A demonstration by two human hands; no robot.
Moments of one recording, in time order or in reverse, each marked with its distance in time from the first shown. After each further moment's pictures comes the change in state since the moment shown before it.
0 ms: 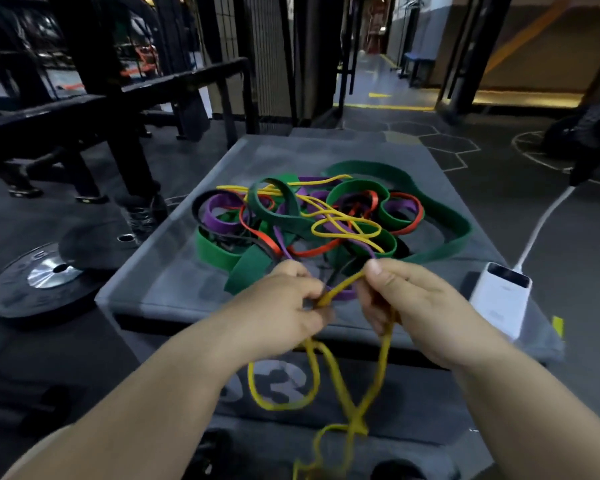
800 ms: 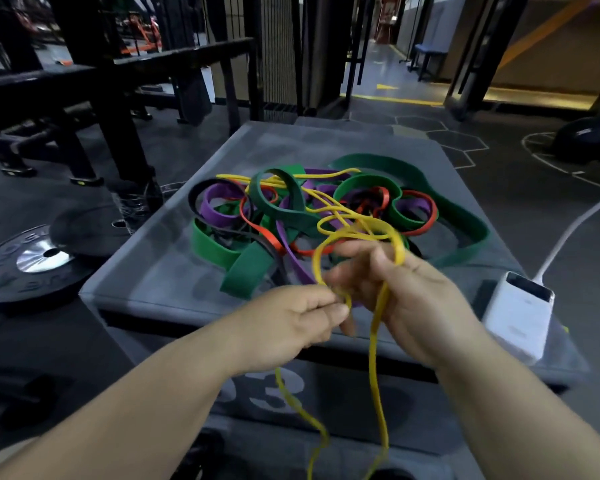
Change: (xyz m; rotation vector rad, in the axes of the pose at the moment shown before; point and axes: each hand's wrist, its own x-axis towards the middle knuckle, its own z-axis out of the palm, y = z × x) left_hand 0.010 -0.007 0.007 -0.563 -0.153 0.046; right_hand 0.038 0.038 0.002 0.400 0.021 -0.022
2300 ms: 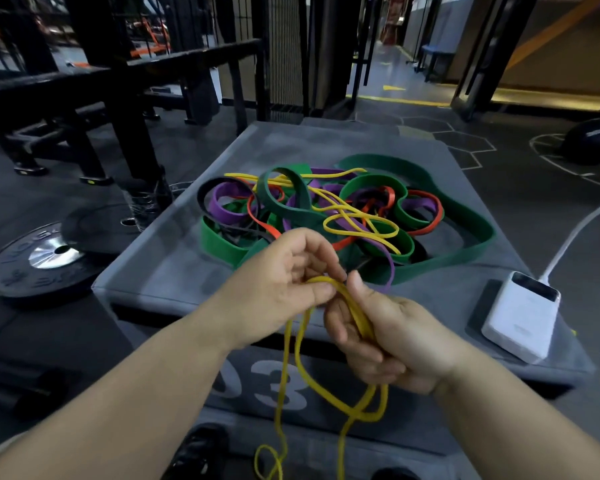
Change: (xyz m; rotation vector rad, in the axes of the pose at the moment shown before) left_hand -0.003 -0.001 -0.014 -0.190 0.253 0.283; right_hand -0.015 -0.001 0.020 0.035 -0.296 0.508
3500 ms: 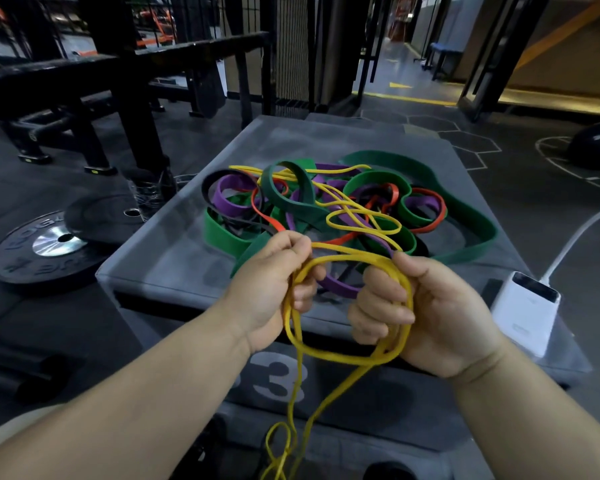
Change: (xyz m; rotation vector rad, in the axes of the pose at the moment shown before) left_hand 0.002 -0.007 0.014 -0.586 0.270 -0.283; right_hand -0.007 -0.008 -0.021 0.332 -0.273 -0.177
